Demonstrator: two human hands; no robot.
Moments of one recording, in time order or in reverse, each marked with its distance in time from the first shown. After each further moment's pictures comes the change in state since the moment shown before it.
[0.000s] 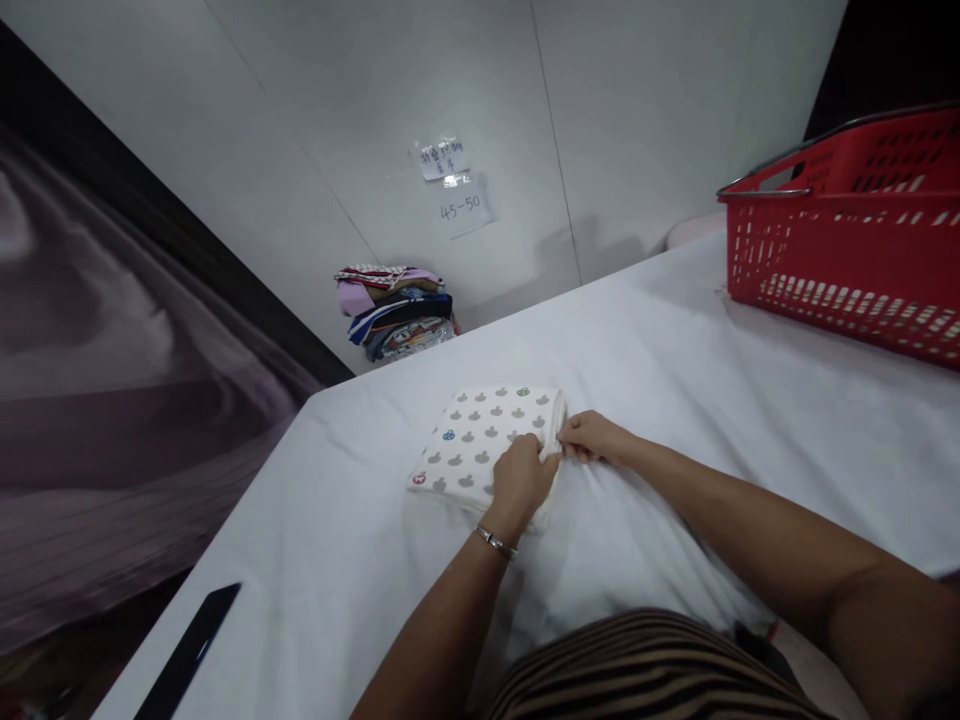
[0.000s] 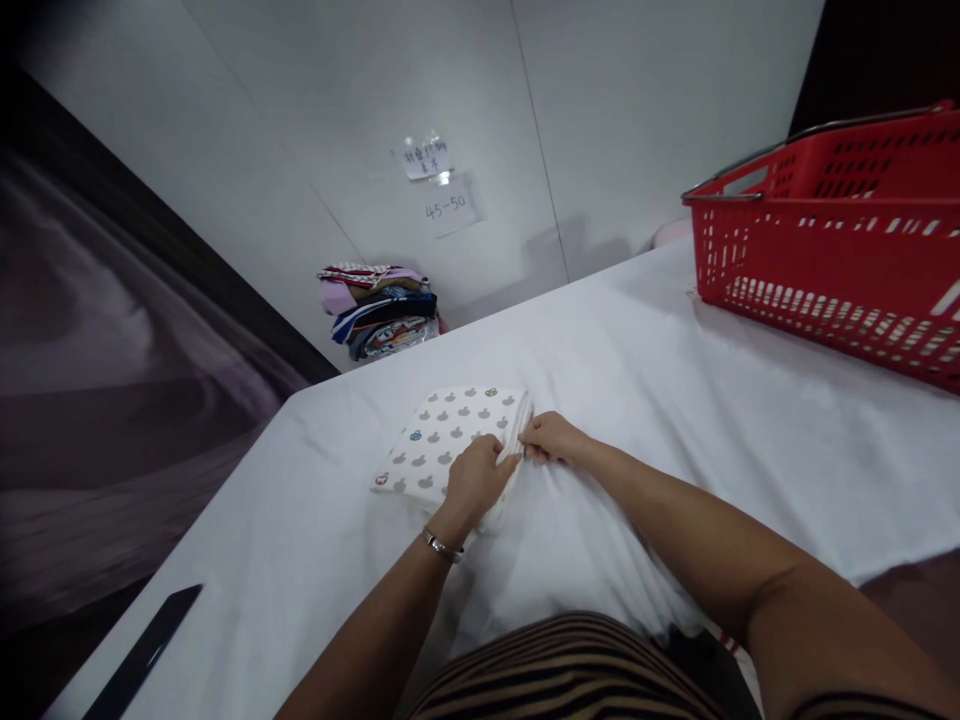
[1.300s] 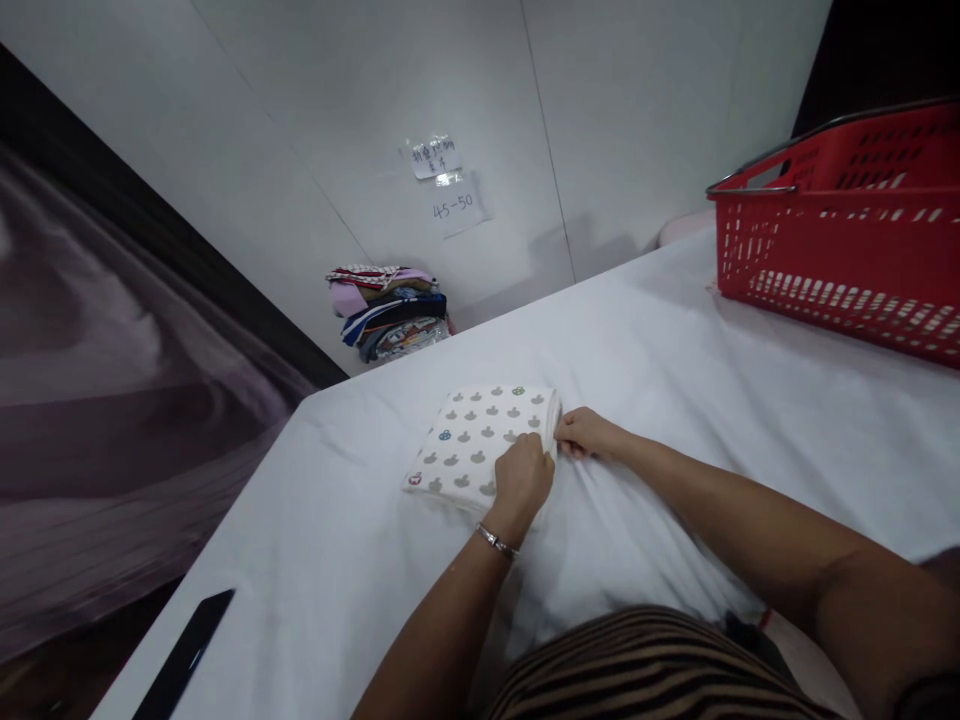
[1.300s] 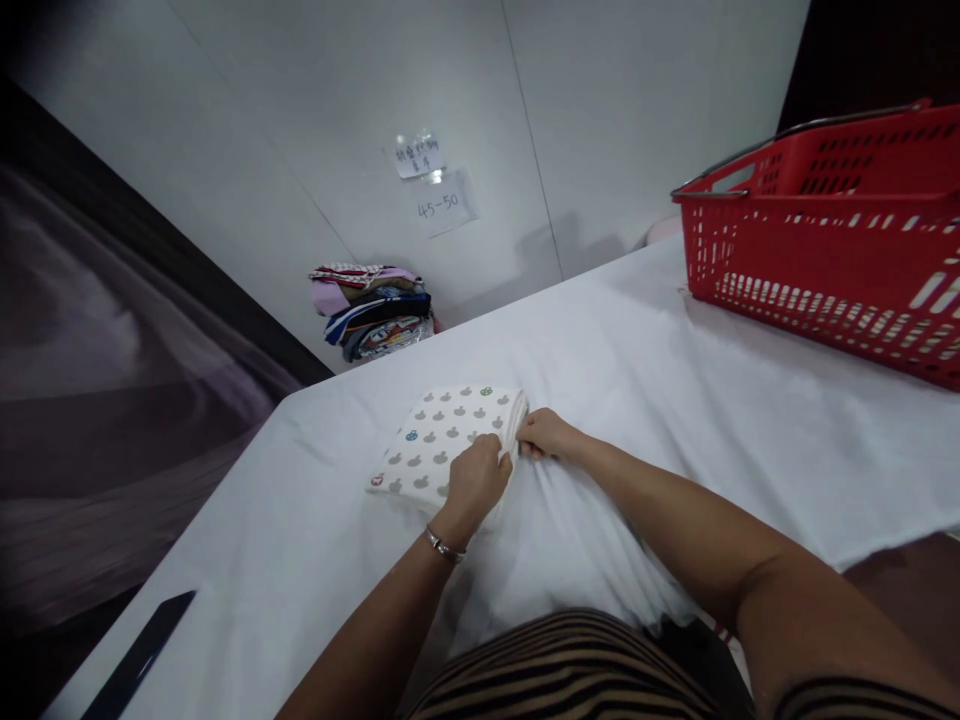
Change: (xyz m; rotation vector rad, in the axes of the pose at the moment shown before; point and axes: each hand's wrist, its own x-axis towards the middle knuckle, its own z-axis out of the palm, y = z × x) left_hand -0.002 0.007 0.008 0.190 -0.010 0.077; right_hand 0.003 0.000 0.000 0.018 0.022 0.007
